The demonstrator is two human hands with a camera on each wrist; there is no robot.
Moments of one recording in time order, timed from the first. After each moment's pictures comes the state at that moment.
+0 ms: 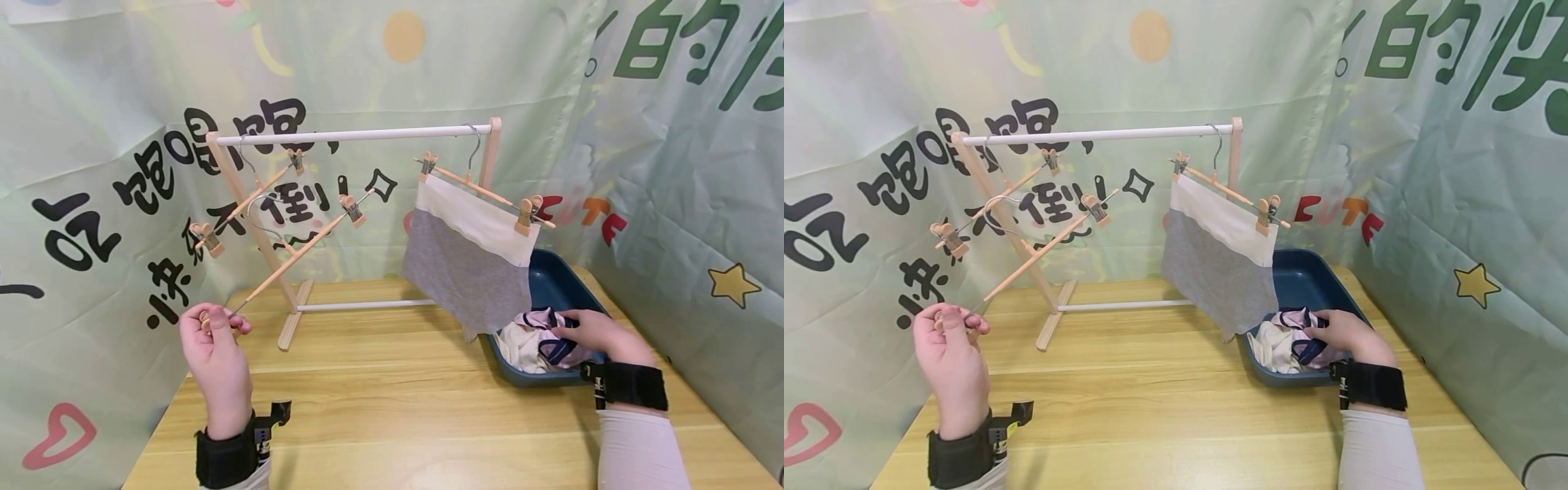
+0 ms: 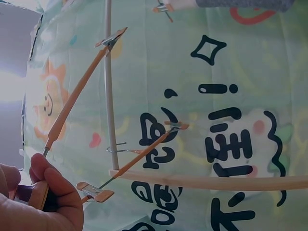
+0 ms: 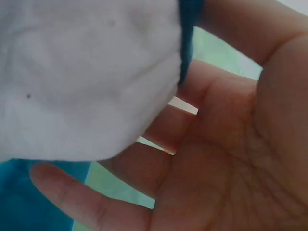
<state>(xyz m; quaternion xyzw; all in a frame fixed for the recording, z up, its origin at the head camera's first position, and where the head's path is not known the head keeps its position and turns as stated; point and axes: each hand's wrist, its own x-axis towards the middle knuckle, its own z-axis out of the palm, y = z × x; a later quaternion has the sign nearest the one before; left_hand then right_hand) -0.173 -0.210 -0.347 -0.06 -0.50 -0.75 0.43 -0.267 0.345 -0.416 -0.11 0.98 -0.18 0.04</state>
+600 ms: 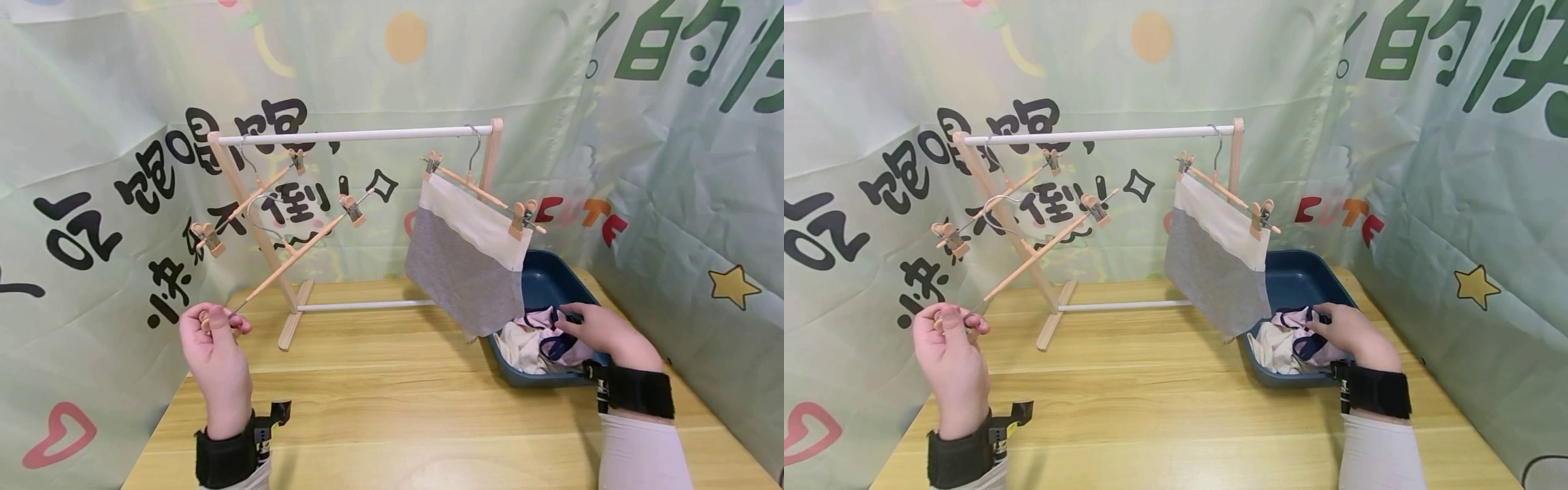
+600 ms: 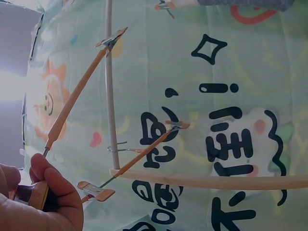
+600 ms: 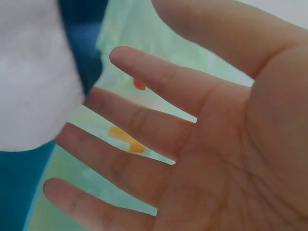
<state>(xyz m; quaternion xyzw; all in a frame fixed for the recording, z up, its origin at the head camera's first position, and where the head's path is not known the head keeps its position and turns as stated) -0.174 -0.211 -0.347 -0.07 -0.49 -0.75 0.44 -0.254 0.337 -0.400 -0.09 0.98 -0.17 0.00</state>
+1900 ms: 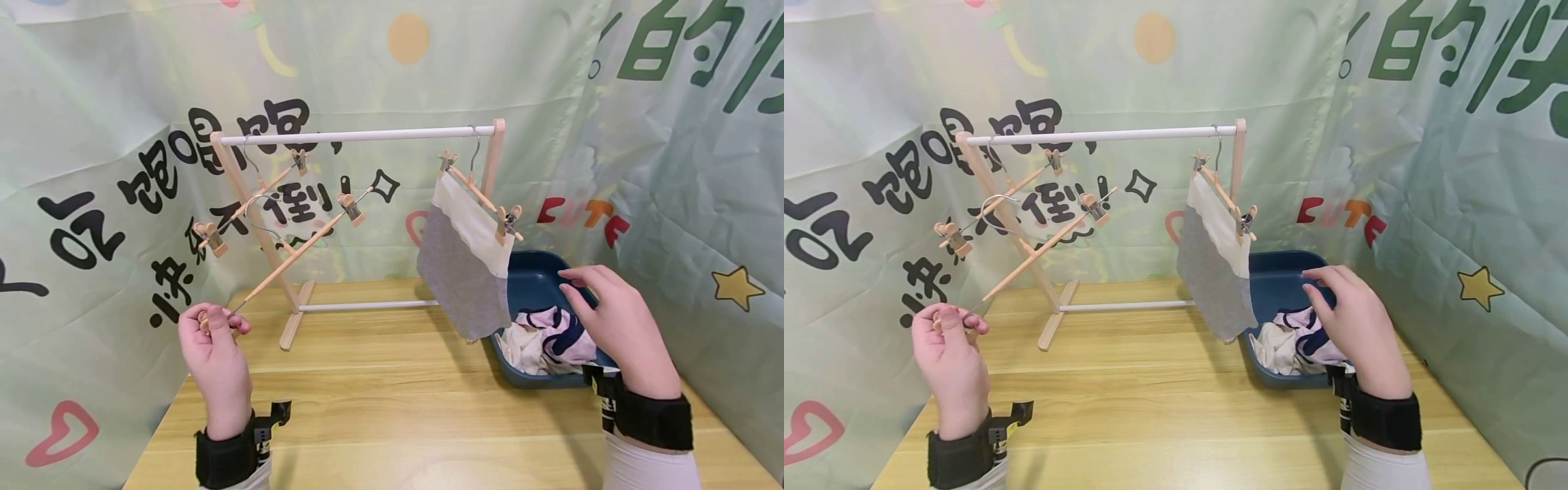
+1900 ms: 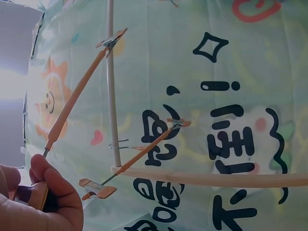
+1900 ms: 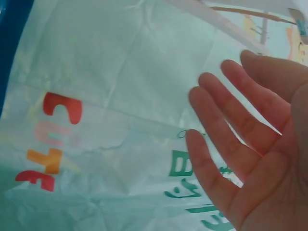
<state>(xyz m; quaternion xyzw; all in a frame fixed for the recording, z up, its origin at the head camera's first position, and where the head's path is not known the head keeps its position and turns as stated) -0.173 -0.213 -0.346 -0.05 -0.50 -0.74 0.44 -0.206 0.282 -0.345 -0.13 0.90 -0.21 -0.35</state>
